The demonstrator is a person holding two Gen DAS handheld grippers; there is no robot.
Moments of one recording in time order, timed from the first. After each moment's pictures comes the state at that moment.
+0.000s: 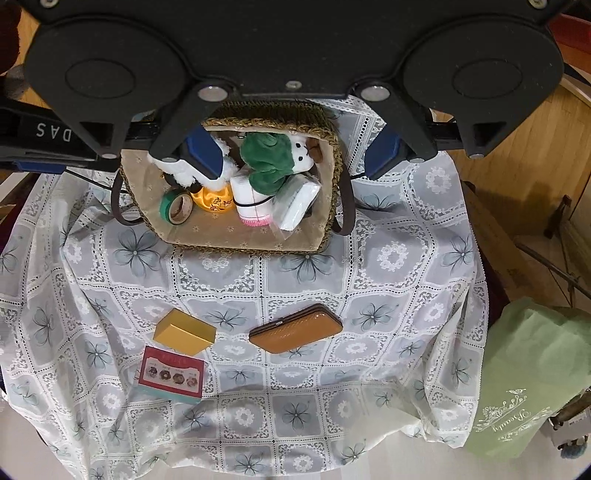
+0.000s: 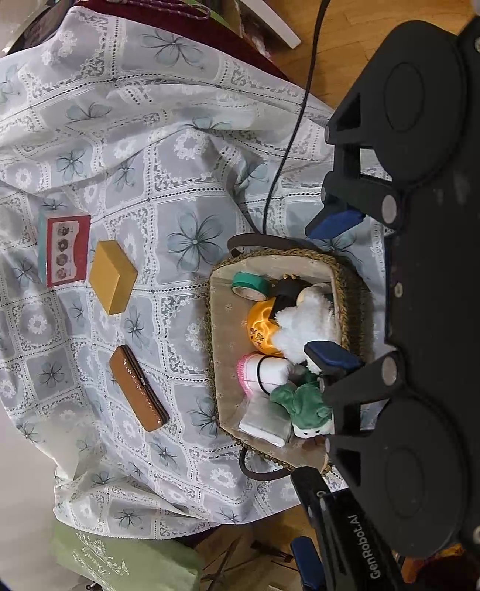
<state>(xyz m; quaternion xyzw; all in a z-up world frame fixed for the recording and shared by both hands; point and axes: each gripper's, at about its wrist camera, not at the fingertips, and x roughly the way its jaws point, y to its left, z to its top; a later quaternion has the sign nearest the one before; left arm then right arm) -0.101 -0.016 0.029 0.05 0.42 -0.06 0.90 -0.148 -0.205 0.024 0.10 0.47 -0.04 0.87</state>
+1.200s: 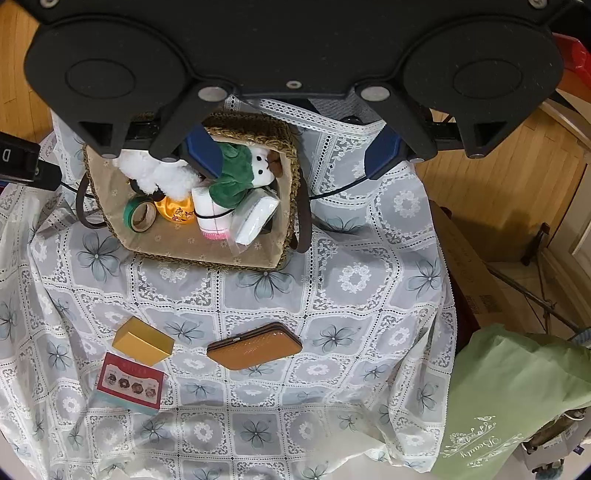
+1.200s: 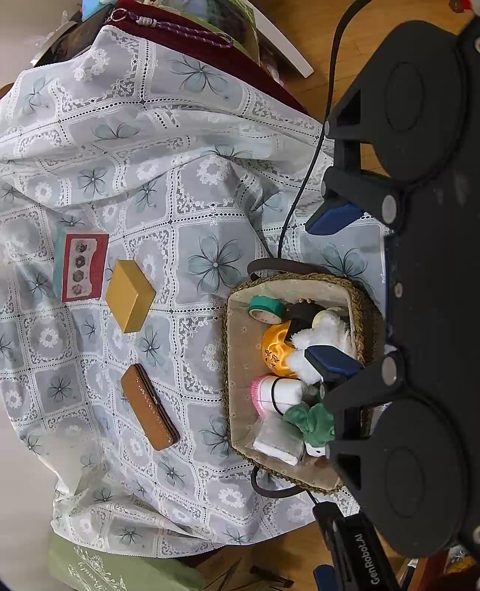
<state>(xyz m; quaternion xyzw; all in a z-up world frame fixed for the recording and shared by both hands) -0.091 0.007 0.027 0.04 0.45 -0.02 0.89 -0.143 -0.202 0.043 0.06 0.46 -0.08 0.88</state>
